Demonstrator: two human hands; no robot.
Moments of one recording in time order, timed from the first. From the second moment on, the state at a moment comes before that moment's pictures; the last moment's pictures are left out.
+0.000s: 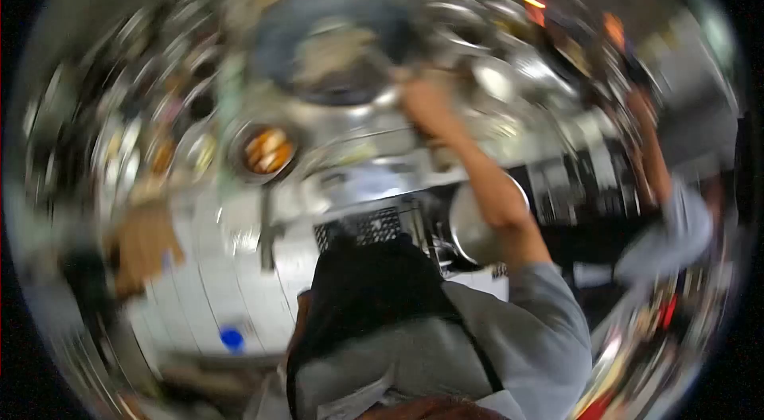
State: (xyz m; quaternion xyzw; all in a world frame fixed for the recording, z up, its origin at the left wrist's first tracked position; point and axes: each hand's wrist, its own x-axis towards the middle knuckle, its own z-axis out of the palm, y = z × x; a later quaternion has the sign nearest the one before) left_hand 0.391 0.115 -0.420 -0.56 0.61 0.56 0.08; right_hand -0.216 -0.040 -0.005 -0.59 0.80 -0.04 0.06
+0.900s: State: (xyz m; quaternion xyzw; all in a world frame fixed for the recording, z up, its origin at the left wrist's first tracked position) left_hand 0.033 -0.055 -0.260 -0.25 0.76 0.48 0.36; right_hand -0.018 0.269 -0.045 -0.53 0.71 -0.40 0.23
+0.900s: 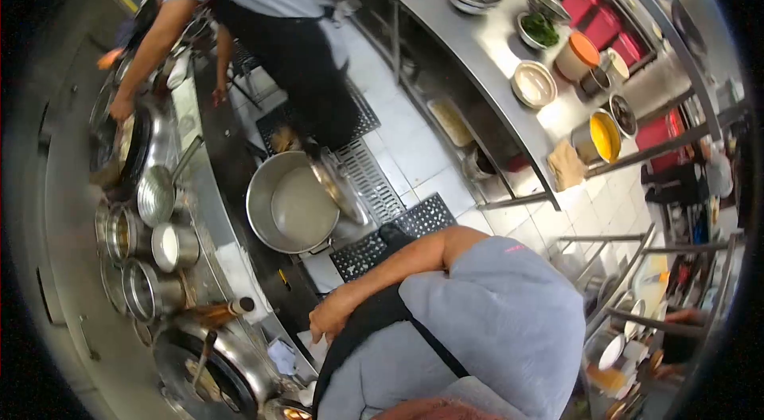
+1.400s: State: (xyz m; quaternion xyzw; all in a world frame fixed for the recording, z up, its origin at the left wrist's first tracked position) left_hand -0.058 -0.024 -0.241 -0.14 0.80 0.39 0.43; right_hand 0.003 0.363 -0.025 -0.32 0.79 -0.47 0.23
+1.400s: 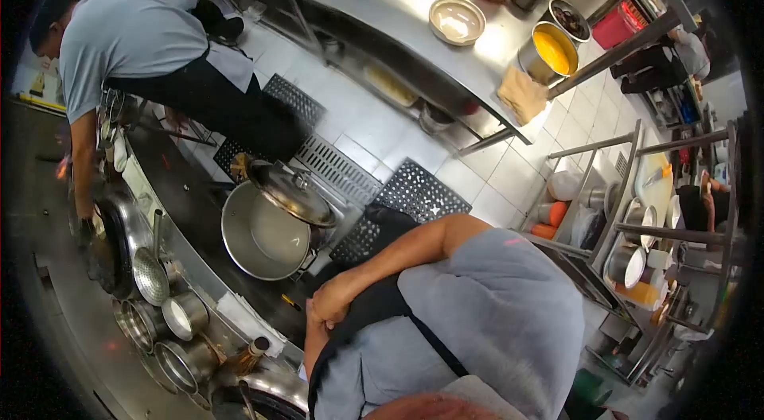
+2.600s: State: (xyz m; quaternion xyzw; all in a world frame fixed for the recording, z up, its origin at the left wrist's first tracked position) left_hand 0.365 0.053 -0.437 -0.43 0.70 0.55 -0.13; right_hand -0.165 -0.038 0.018 -0.50 0.86 0.00 -0.08
